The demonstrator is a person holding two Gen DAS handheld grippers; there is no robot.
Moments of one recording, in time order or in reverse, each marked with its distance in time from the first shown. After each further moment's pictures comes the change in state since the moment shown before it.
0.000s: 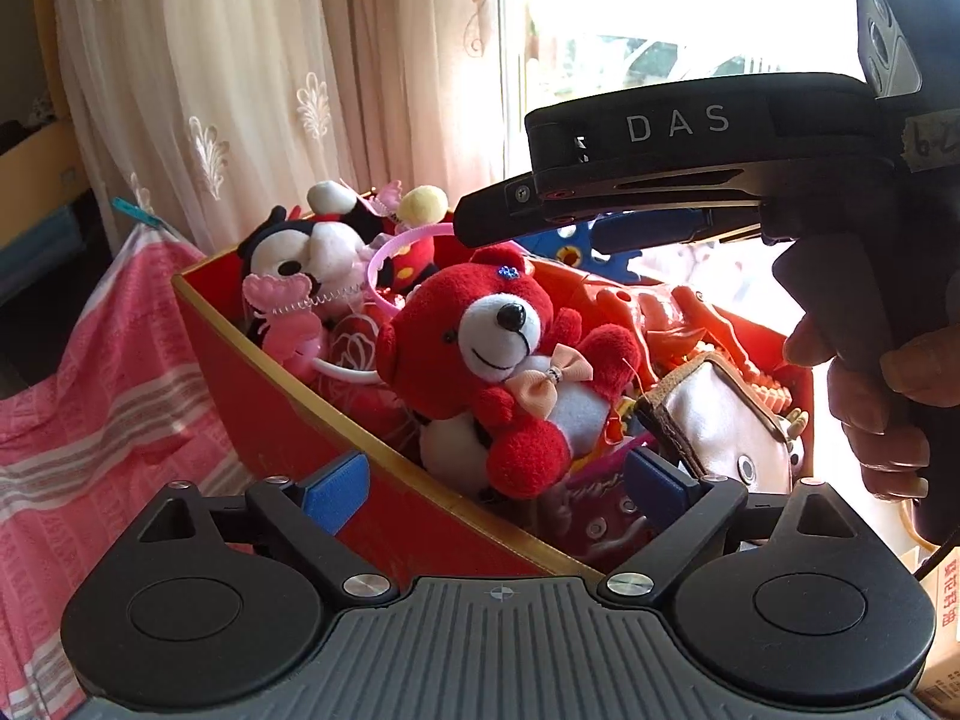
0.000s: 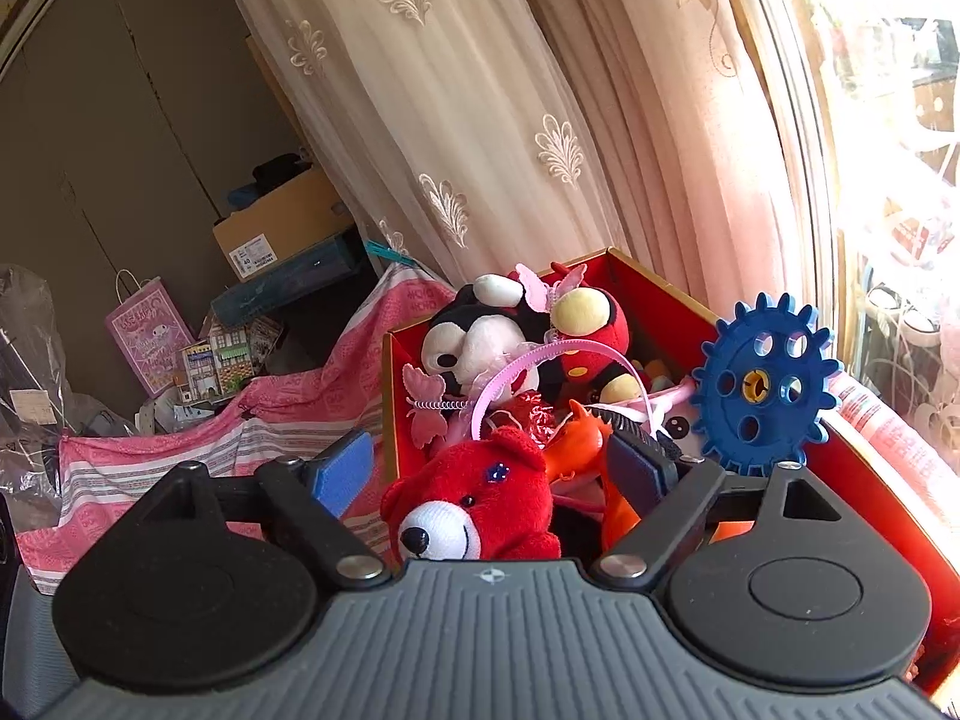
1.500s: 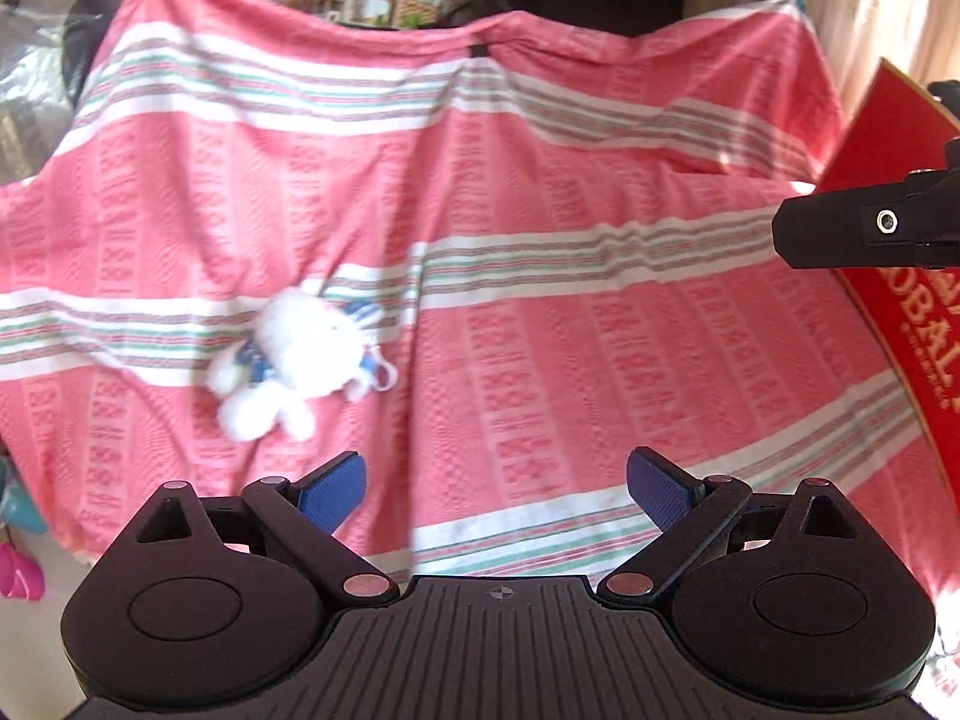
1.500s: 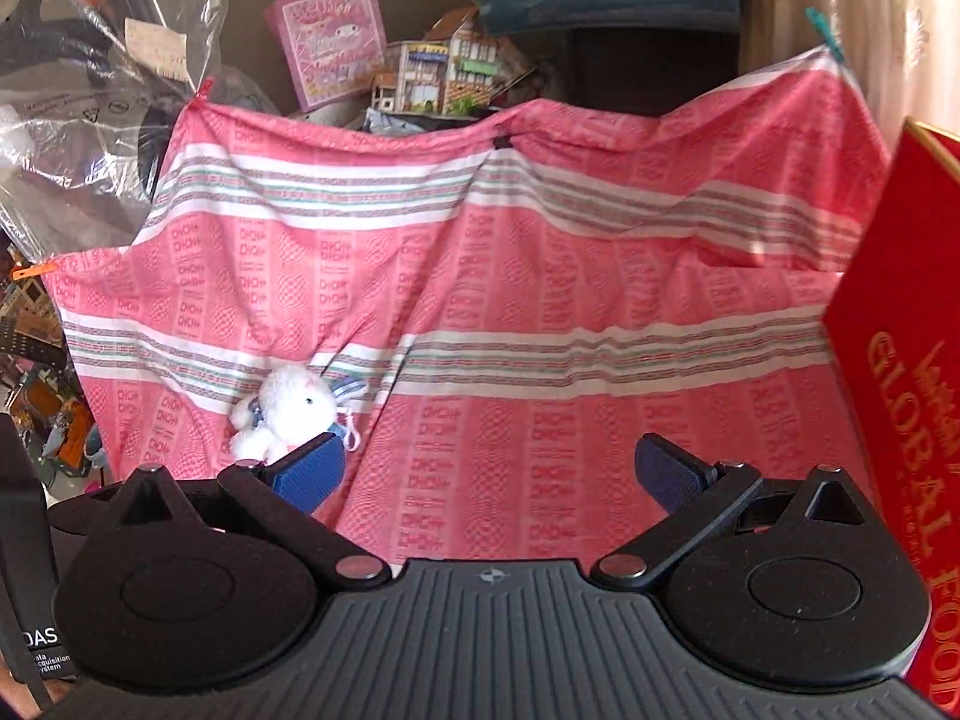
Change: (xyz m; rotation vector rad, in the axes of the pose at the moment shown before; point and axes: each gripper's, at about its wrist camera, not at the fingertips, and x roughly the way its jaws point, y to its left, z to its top) left arm -0.134 0.304 -0.301 -0.600 0.254 0.539; right arm 0.158 0.337 -0.167 -0.345 0.385 0.145
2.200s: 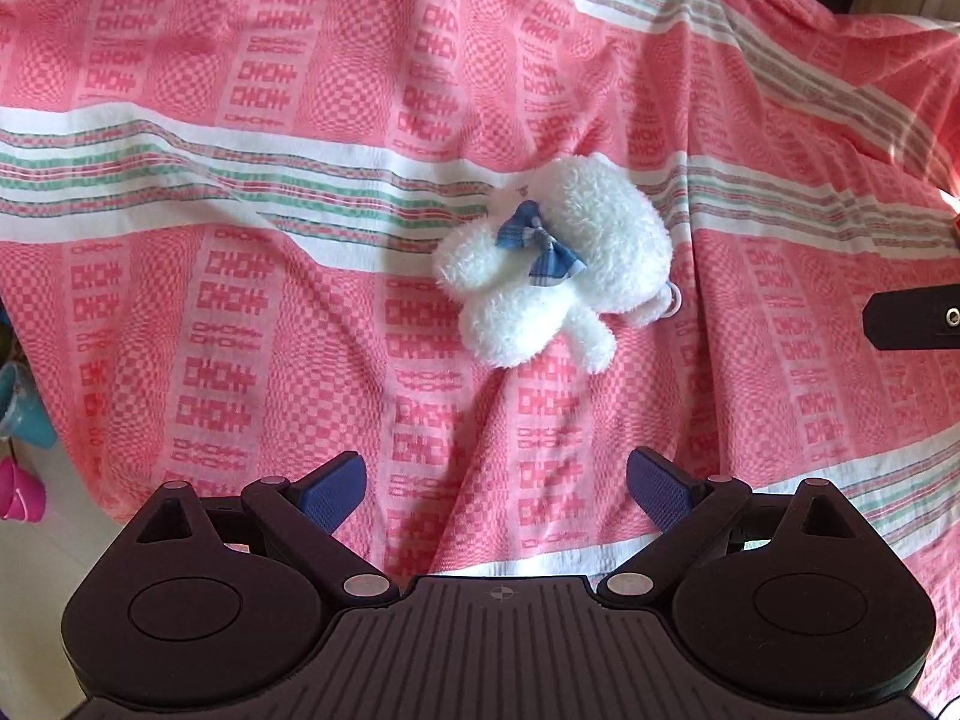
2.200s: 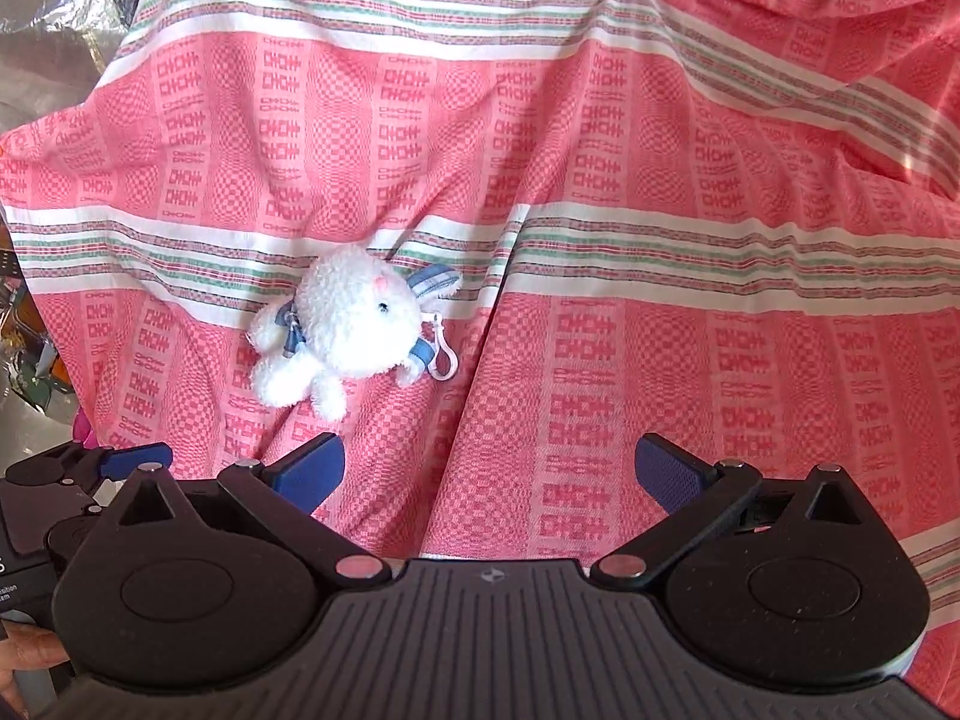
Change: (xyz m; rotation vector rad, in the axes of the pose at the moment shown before) left arm 0.080 0.167 -0.024 -0.120 0.117 0.012; right arm 0.142 0.099 -0.007 -0.030 0.259 -0.022
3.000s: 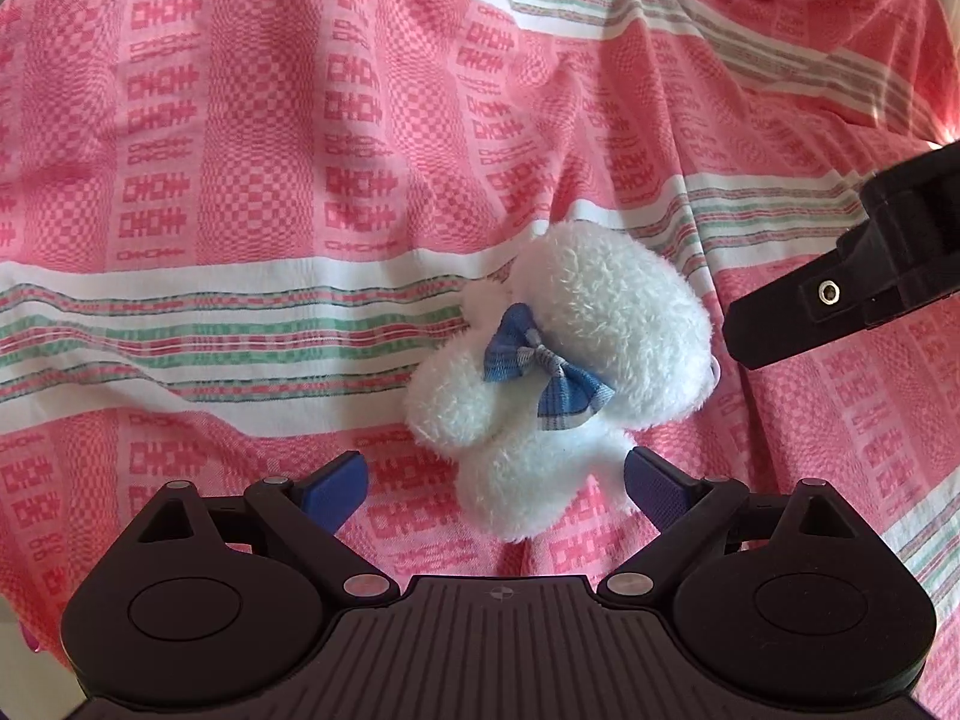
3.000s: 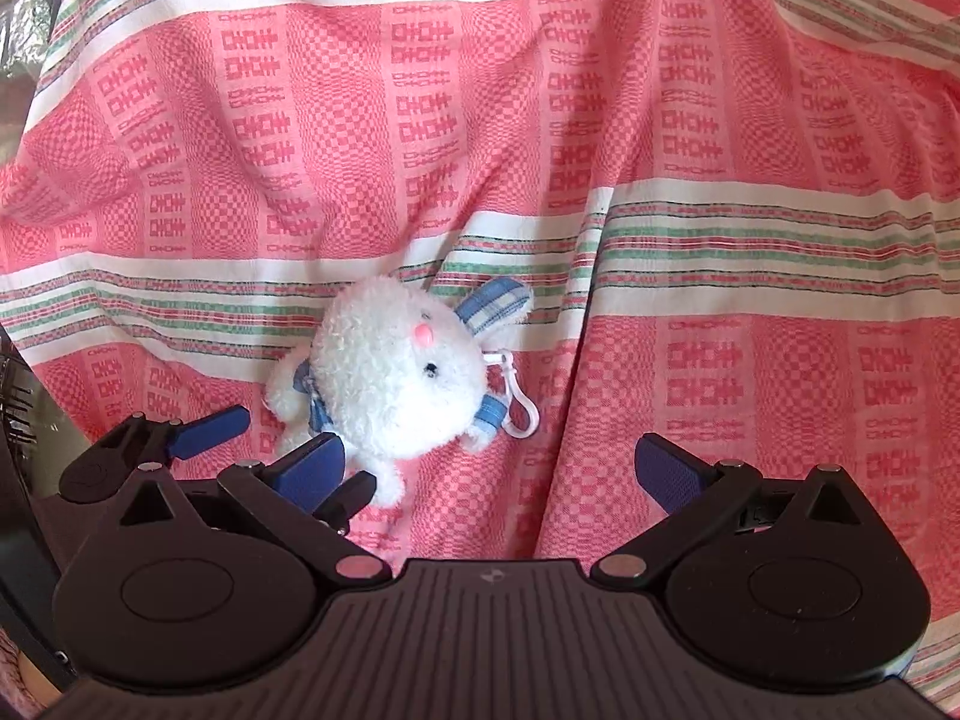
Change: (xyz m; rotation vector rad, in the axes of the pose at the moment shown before) left arm 0.054 -0.006 0.046 0.200 -0.081 0.001; right arm 0.079 0.010 0.051 0.109 0.122 0.142
